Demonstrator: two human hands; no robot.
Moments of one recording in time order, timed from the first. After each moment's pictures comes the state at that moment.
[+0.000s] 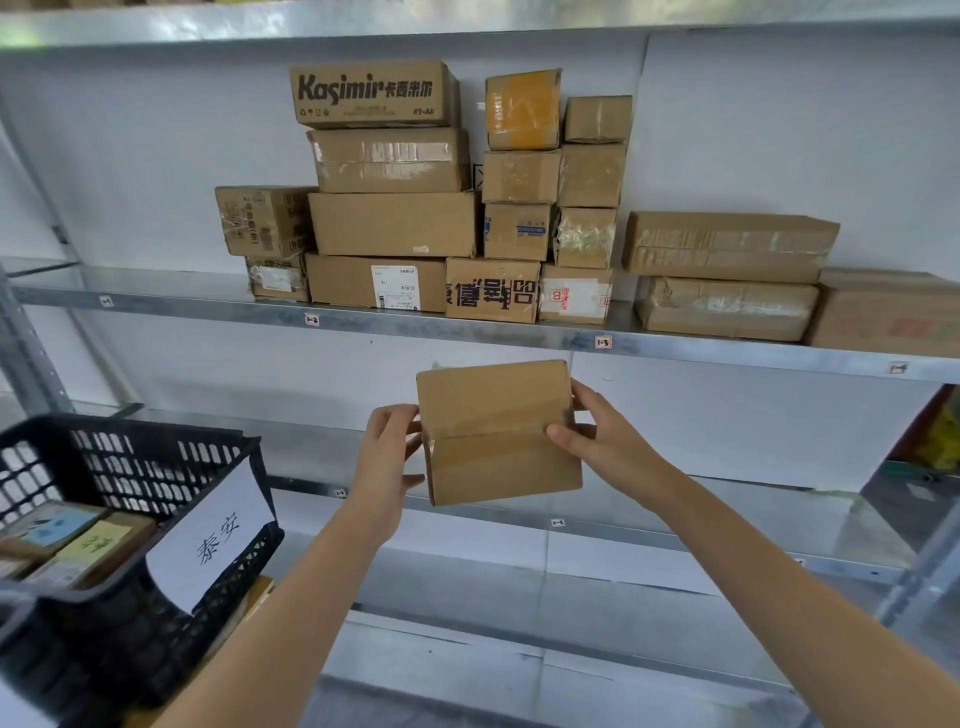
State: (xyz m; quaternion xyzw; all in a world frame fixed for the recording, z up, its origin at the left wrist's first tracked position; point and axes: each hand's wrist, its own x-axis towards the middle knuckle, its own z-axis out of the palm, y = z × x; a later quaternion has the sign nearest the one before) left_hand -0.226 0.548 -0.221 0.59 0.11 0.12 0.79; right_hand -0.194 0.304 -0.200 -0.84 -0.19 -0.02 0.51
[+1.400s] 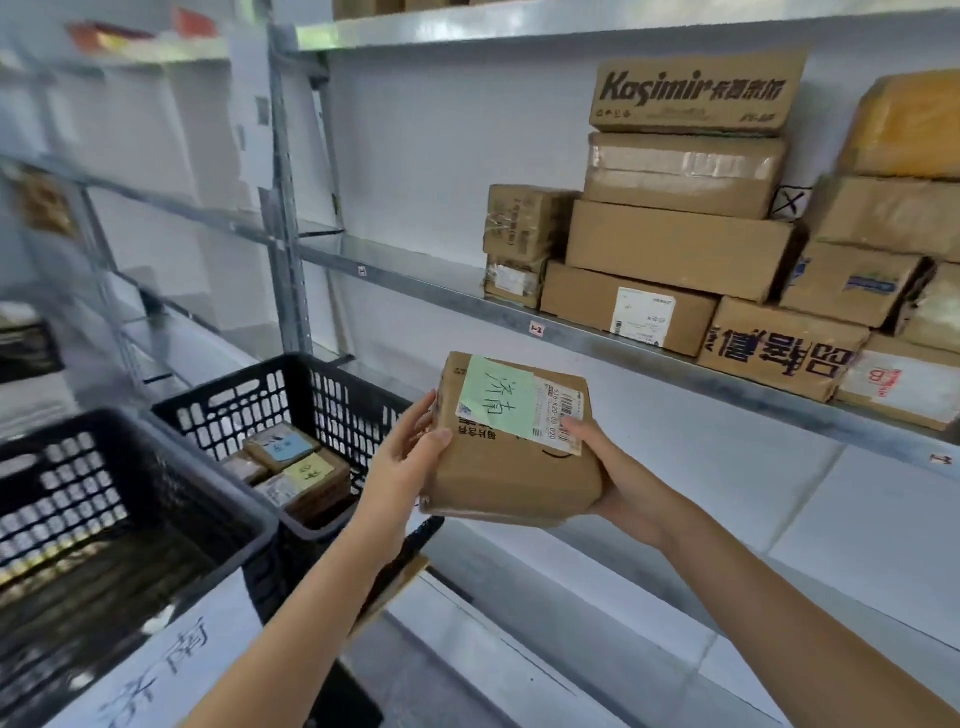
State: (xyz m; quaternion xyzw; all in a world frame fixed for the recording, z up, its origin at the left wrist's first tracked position) left_hand -0.269 0.752 -0.239 0.61 0.13 0.25 0.74; right_hand -0.134 0.548 -0.209 -0.65 -0.21 0.35 0.65
